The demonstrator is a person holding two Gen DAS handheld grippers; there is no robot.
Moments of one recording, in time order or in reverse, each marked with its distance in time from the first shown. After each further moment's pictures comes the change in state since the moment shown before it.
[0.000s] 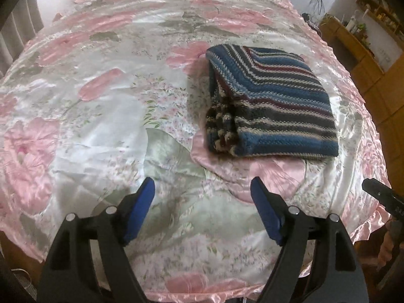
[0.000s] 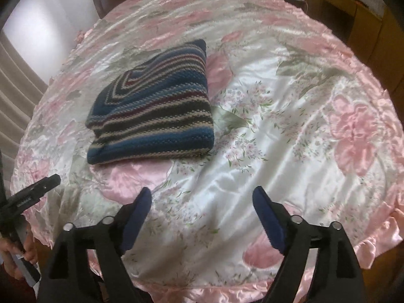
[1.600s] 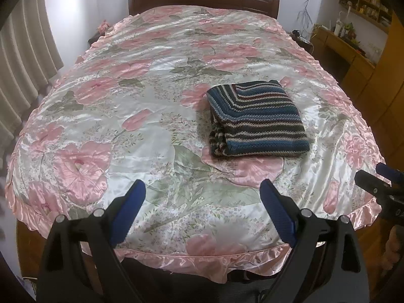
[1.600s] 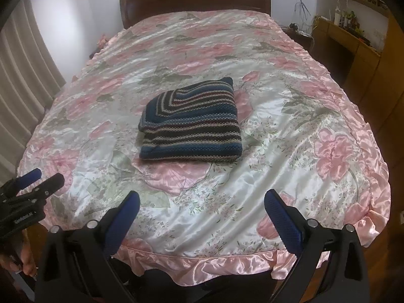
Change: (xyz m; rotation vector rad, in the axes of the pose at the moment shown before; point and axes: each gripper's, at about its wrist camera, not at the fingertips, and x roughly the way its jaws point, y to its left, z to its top) left arm -0.131 -0.024 -0.041 0.083 -0.169 0.091; right arm -0.114 0.065 -0.031 -0.121 -0.132 -0.013
